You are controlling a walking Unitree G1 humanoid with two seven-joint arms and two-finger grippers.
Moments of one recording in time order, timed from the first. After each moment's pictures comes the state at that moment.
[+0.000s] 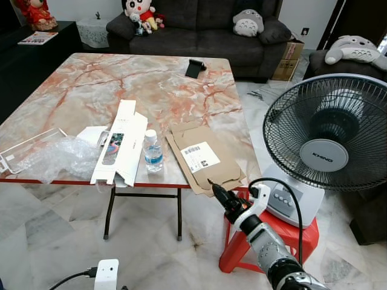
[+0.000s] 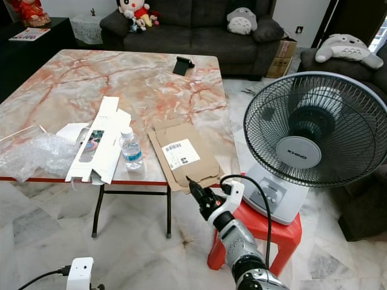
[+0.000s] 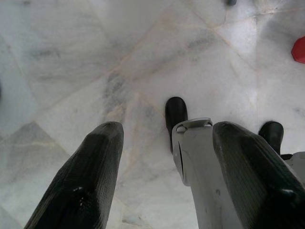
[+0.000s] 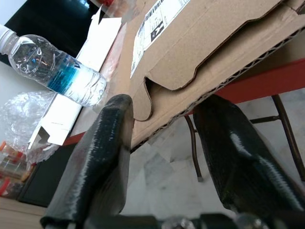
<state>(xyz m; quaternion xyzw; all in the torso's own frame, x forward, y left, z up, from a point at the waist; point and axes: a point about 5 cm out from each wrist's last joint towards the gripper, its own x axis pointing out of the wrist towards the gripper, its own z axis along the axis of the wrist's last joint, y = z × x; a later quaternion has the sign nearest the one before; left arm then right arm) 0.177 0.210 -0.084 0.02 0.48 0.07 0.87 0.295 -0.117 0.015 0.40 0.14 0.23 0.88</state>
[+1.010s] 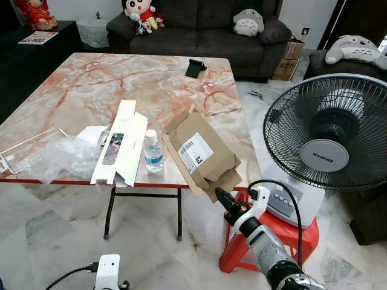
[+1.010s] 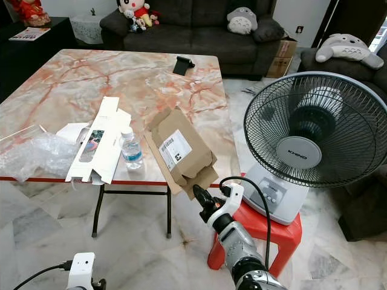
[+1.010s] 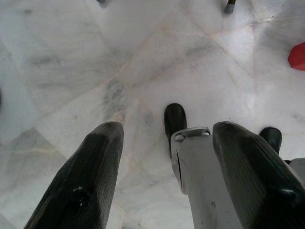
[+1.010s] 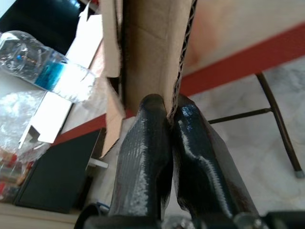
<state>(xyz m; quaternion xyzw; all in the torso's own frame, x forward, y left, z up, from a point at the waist) 0.184 0.209 -0.081 0.02 0.47 0.07 0.88 0.288 -0.121 0.006 0.40 0.16 0.20 0.88</state>
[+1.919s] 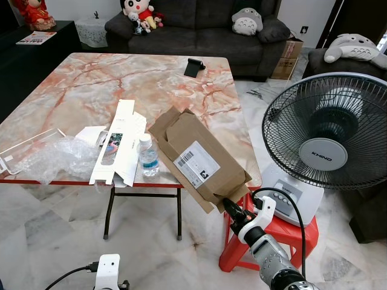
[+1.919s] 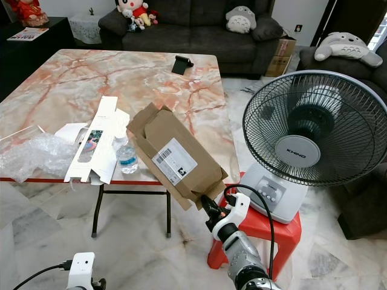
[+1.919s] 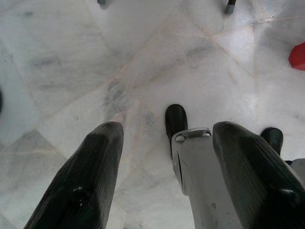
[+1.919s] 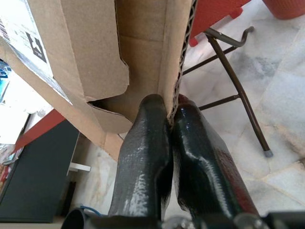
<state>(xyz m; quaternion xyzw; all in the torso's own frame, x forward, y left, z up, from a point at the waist) 0.184 0.209 -0.081 0.02 0.47 0.07 0.88 0.278 -0.130 -0.008 0.39 0.18 0.15 0.89</state>
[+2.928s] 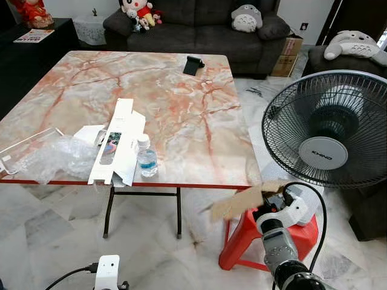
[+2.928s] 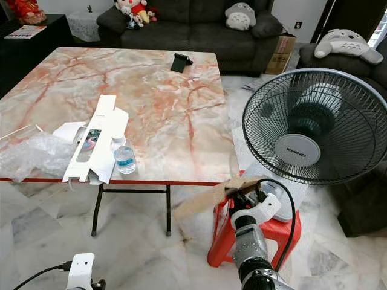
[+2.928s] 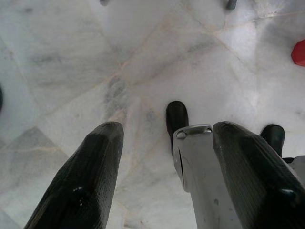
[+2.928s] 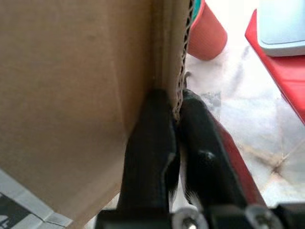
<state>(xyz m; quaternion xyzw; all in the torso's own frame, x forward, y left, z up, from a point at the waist) 0.182 0.210 -0.082 0.02 0.47 0.07 0.88 0.294 -0.164 0.001 0.45 0.12 -0.05 0.88</state>
